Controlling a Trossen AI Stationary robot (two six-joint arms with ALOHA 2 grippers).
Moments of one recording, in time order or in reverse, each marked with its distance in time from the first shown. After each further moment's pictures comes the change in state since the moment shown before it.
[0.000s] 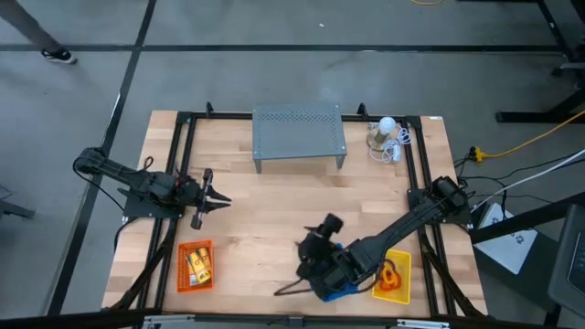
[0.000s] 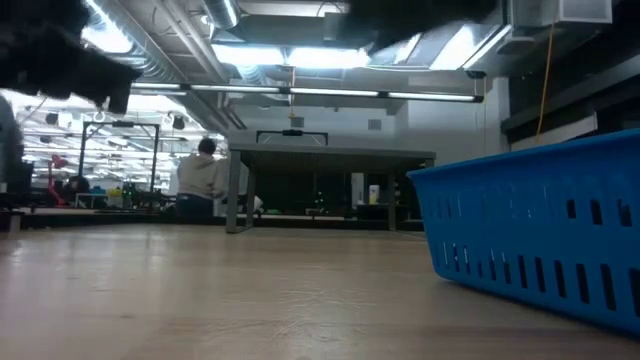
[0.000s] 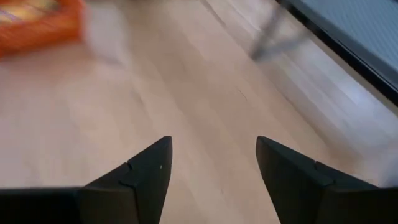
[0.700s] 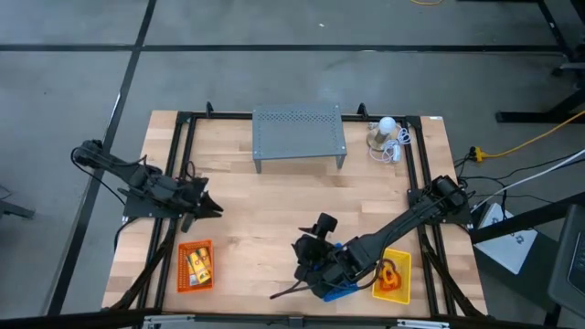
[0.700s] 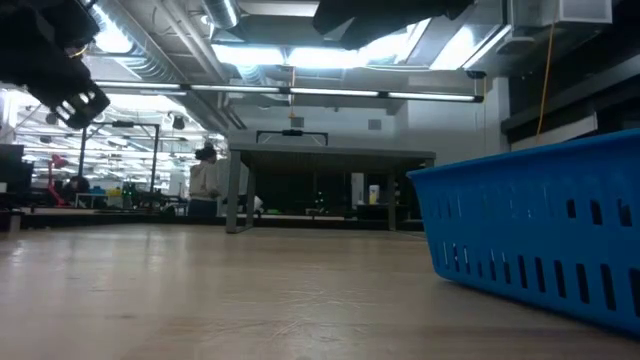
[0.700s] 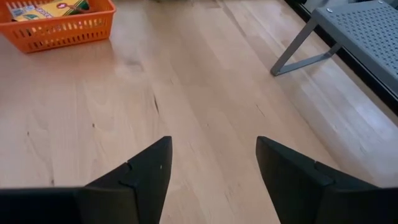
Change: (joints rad) left arm -0.068 0.098 0.227 -0.470 0.106 -0.510; right arm -0.016 0.000 0.001 0.099 -0.050 -0.173
